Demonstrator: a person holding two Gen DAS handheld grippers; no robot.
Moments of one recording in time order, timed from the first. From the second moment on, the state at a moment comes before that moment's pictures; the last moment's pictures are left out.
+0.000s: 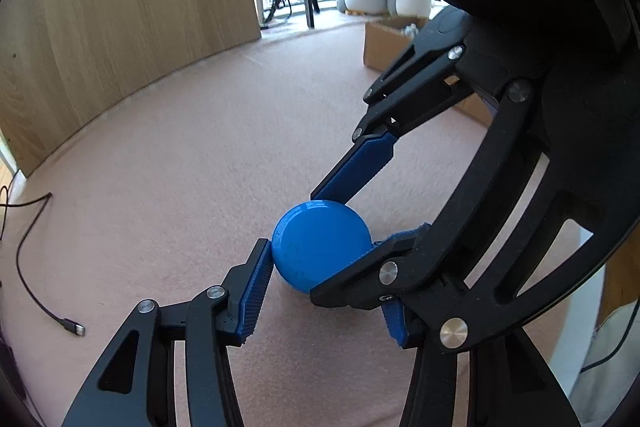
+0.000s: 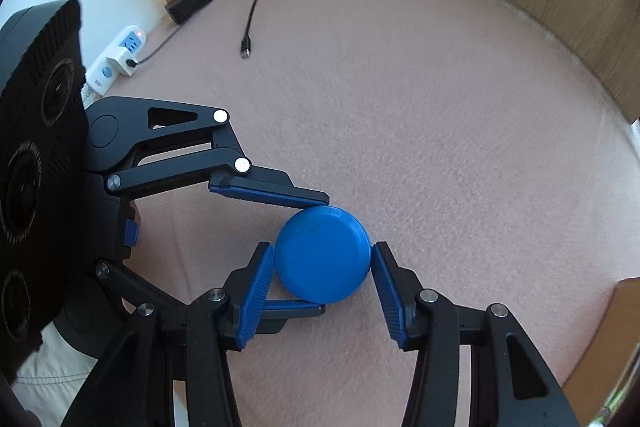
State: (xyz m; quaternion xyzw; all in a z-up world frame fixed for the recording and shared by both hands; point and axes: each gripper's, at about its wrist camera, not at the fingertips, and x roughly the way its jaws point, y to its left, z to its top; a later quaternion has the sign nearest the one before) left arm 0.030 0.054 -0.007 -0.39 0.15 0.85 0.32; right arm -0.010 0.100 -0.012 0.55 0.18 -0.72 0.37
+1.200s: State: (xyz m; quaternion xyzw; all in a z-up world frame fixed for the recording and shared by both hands) left arm 0.035 0.256 0.080 -0.28 0.25 0.80 0.47; right arm 0.020 0.279 0.083 0.50 0.12 -0.83 0.20
